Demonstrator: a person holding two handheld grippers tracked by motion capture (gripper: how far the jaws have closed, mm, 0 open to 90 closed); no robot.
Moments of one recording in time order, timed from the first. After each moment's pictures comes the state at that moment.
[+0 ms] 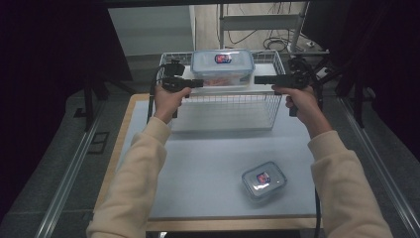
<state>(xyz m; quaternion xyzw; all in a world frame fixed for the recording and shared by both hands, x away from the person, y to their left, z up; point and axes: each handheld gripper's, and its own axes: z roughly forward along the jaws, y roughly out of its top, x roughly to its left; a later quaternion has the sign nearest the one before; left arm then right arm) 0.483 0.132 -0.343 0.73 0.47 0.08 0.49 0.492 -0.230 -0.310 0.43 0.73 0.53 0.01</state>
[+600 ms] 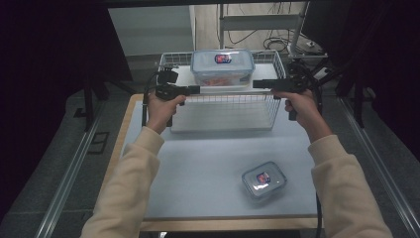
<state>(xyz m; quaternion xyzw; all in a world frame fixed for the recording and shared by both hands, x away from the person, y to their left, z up) 0.448 0.147 -0.347 0.72 0.46 0.06 0.52 0.483 -0.227 -0.315 0.42 0.74 0.53 0.01</state>
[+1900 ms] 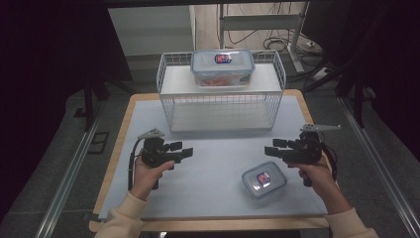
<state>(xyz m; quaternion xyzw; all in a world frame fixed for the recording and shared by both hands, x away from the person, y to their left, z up) 0.313 0.170 -0.461 0.73 0.45 0.04 0.51 0.348 -0.275 -0.426 0.37 0.76 0.53 0.00</state>
